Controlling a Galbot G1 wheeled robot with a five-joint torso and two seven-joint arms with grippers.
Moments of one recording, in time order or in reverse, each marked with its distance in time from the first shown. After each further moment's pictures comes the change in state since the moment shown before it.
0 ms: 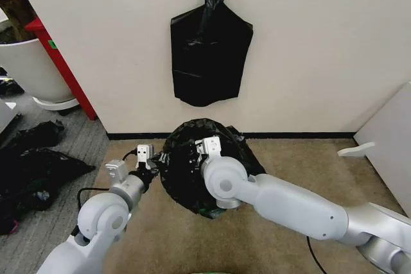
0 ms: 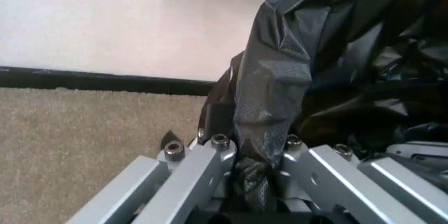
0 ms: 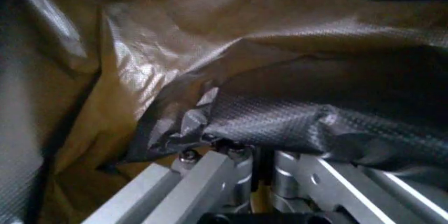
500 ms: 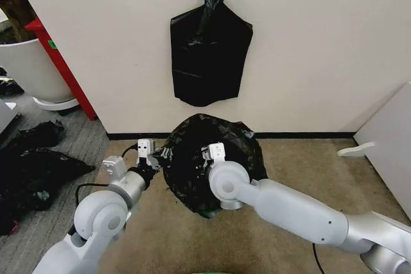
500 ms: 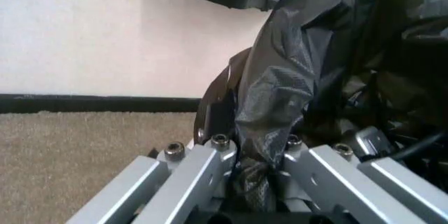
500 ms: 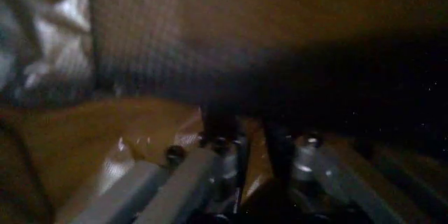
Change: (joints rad) left arm -0.015 0.020 0.000 -0.057 -0.025 0.008 -0.003; right arm -0.074 -0.018 0.024 -0.061 -0.043 -0.032 -0.059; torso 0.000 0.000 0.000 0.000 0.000
